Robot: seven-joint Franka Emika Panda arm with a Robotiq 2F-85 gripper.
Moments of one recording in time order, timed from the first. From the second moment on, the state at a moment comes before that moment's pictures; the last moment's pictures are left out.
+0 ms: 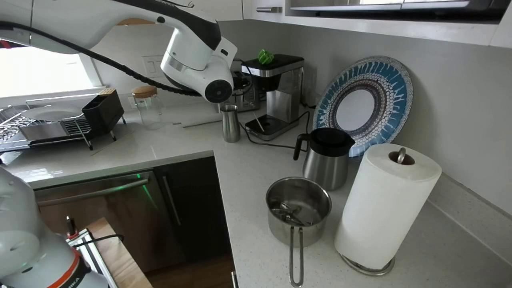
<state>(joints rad) -0.03 -0.13 -0.10 -2.14 1.96 1.90 -2.28</state>
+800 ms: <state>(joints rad) -0.03 0.01 -0.06 -2.12 2.07 1.90 -2.37</state>
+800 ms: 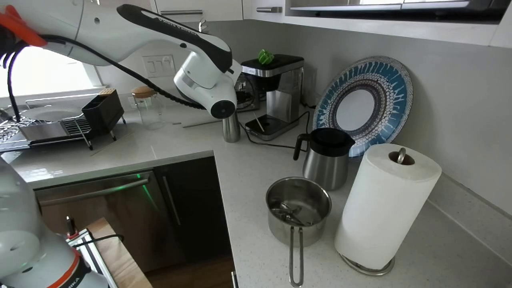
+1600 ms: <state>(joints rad) -0.03 0.14 -0.06 -2.11 2.08 1.90 -2.39</state>
